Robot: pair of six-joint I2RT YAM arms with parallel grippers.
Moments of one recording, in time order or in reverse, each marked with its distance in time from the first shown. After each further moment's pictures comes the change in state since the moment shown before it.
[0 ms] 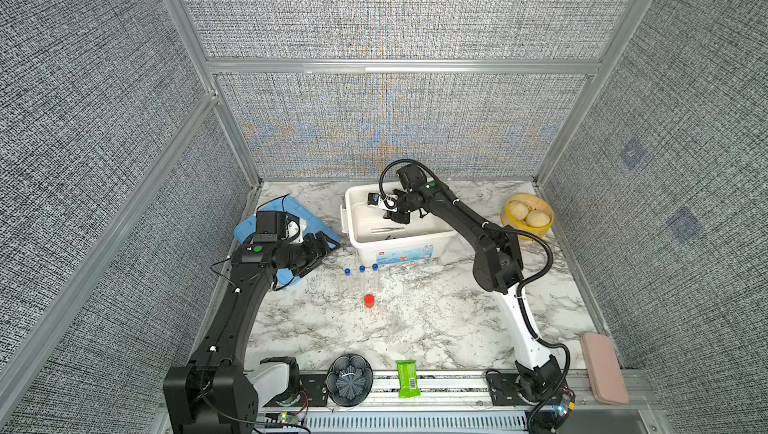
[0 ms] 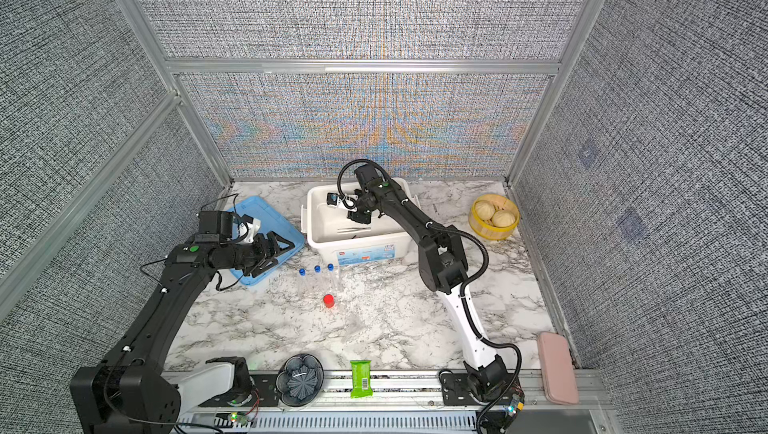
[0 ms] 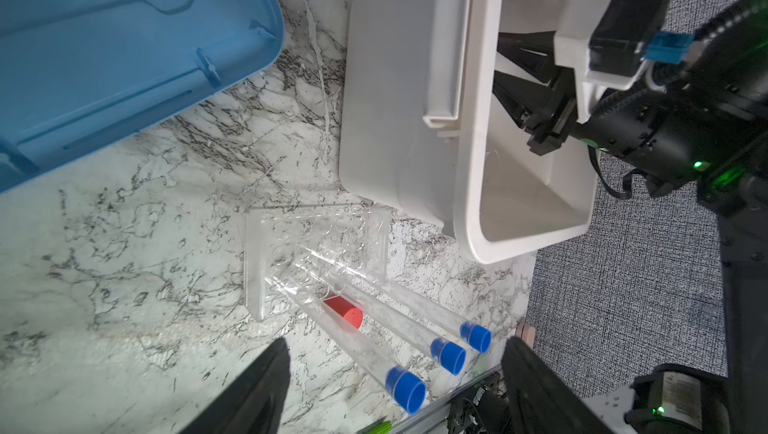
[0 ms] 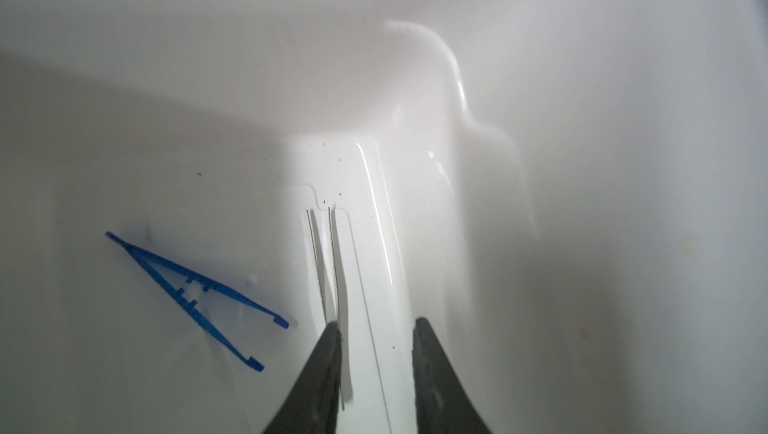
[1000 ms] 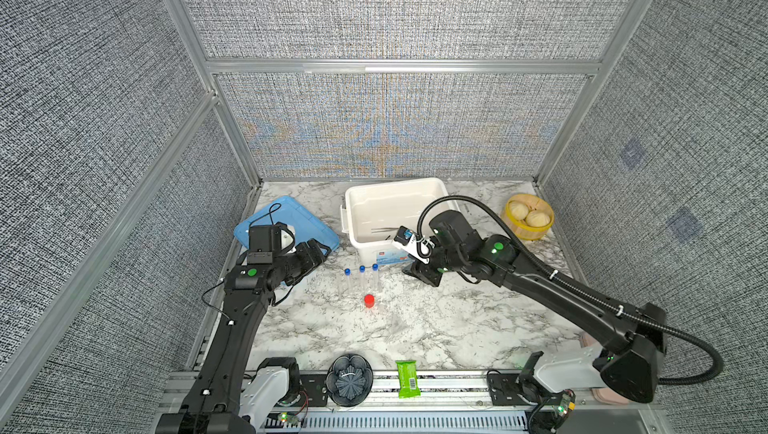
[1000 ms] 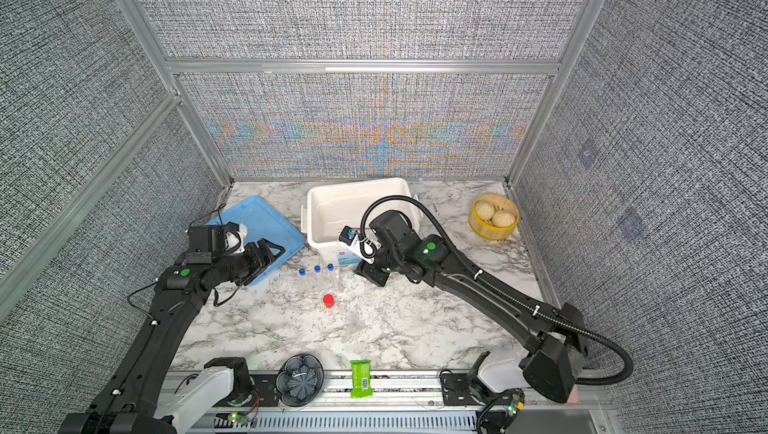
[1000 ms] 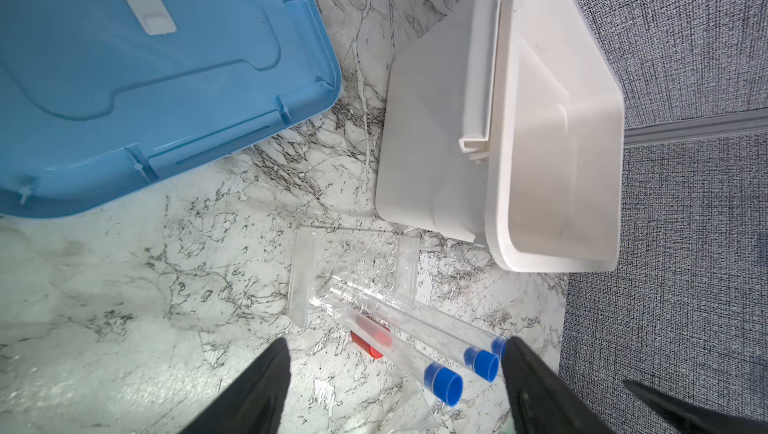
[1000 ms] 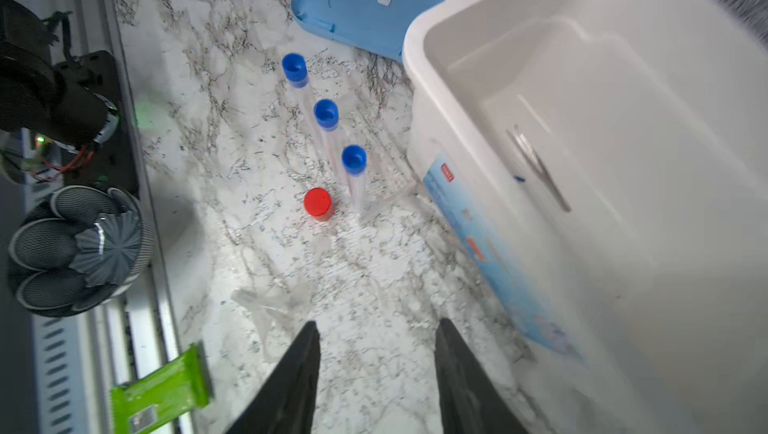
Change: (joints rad) left arm 0.000 -0.154 -0.112 0.061 -0.163 -0.058; right arm 0.306 -1.028 -1.030 0.068 0.103 0.752
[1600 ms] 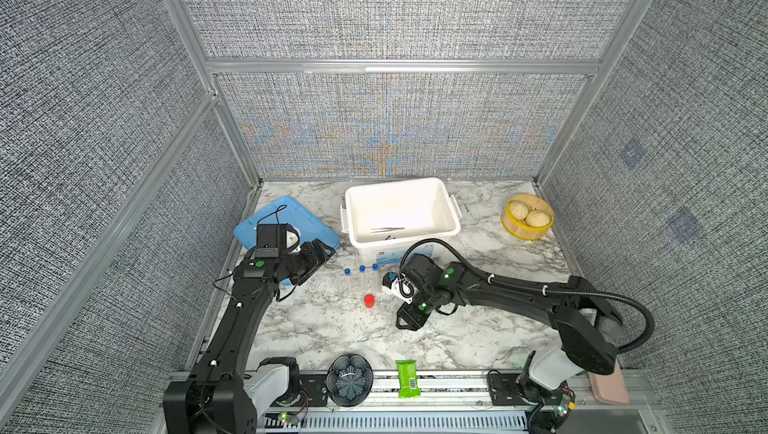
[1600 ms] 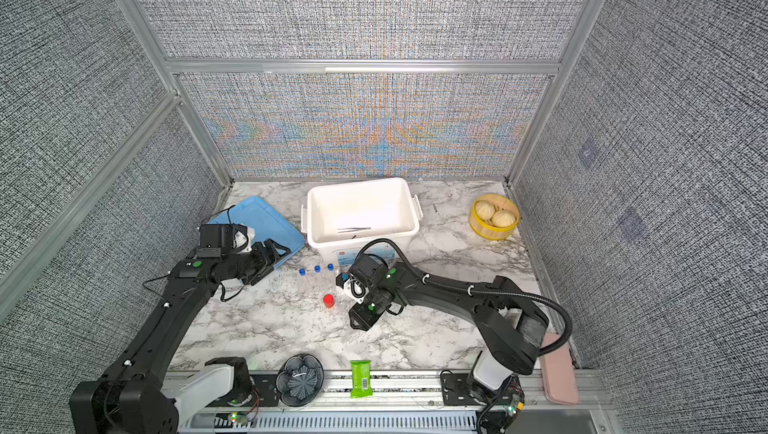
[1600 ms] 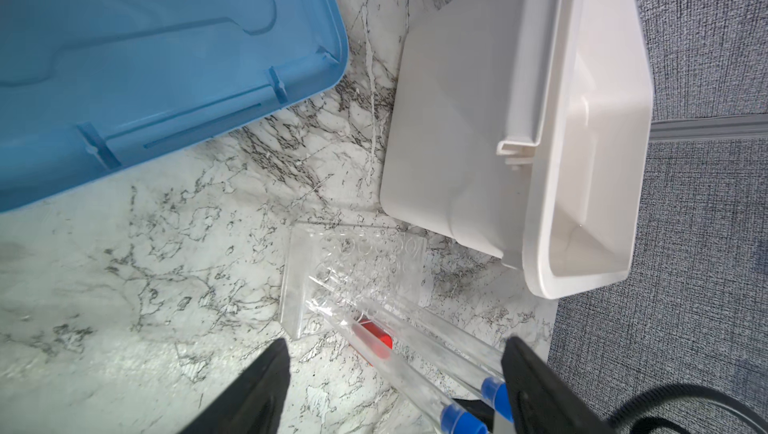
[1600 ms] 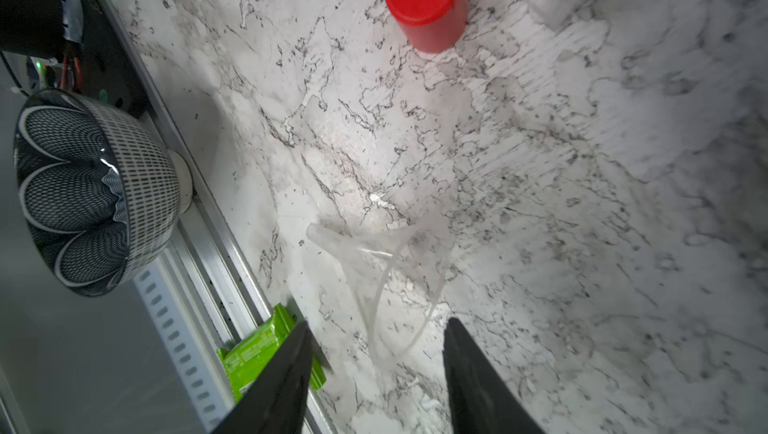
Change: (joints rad) left arm 0.000 0.097 -0.035 0.072 0.066 -0.027; right arm 0.100 0.277 -0.173 0.061 -0.165 0.293
